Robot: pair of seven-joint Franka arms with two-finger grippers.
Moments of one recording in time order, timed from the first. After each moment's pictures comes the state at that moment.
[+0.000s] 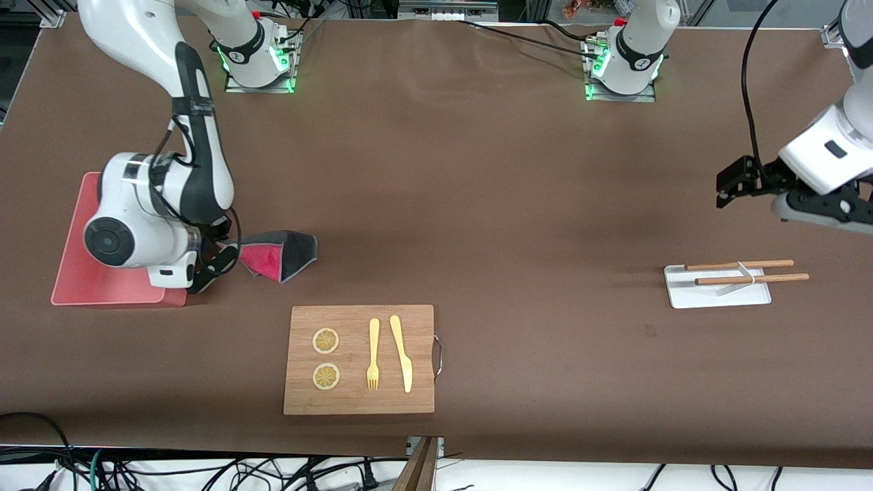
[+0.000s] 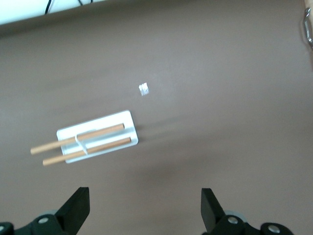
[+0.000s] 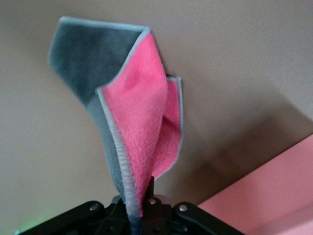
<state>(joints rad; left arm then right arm) -0.05 0.05 -0.03 -1.57 0.04 1.65 0.11 0.62 0.57 -0.58 -1.73 0.24 1.86 -0.76</state>
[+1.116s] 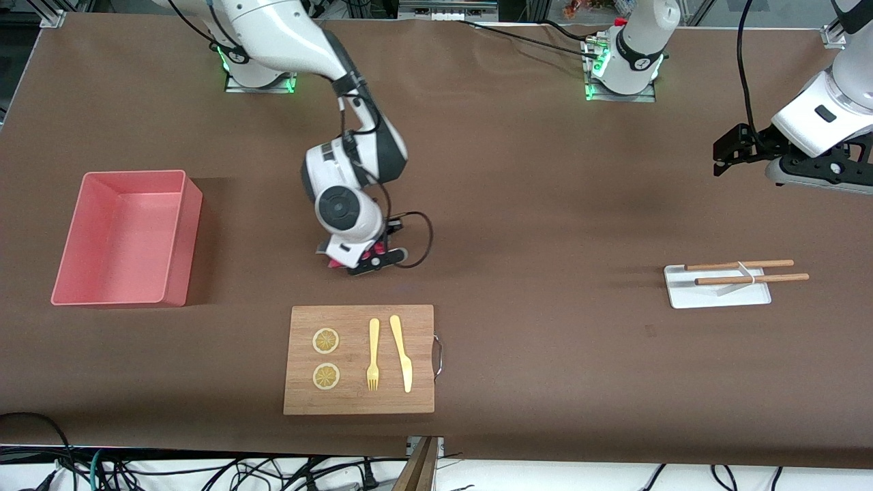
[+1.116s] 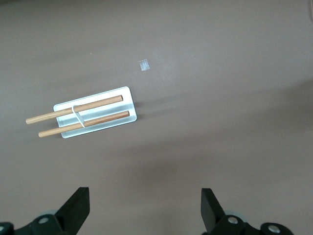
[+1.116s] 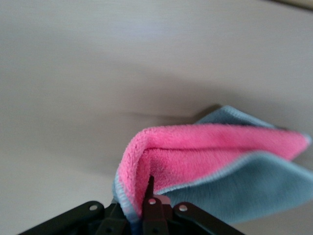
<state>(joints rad) -0.09 -0.03 0.01 -1.69 0.04 1.64 0.09 0.88 0.72 -0.30 -1.55 0.41 2.07 0.16</state>
